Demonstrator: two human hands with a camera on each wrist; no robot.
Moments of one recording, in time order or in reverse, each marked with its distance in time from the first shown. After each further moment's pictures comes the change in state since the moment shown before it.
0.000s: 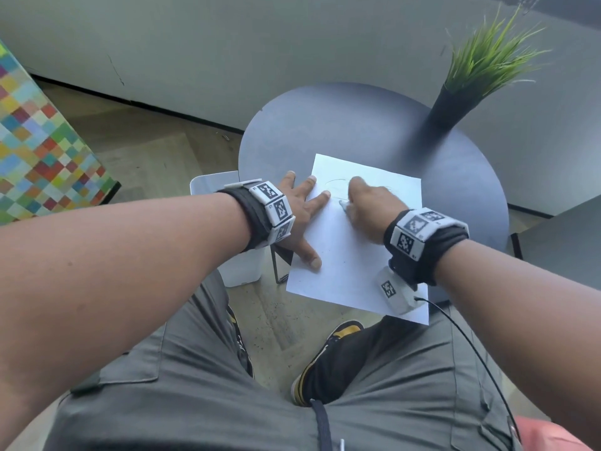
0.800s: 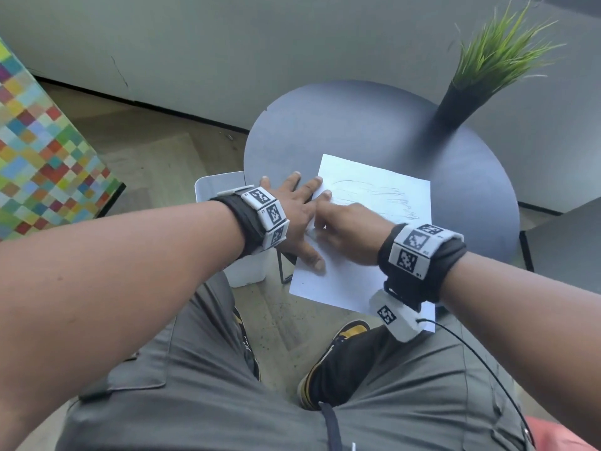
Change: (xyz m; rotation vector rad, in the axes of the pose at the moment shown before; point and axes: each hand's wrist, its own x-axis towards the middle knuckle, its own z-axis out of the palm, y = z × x) left_hand 0.010 -0.019 0.021 -0.120 0.035 0.058; right_hand -0.015 -0.031 0.010 0.086 -0.141 -0.251
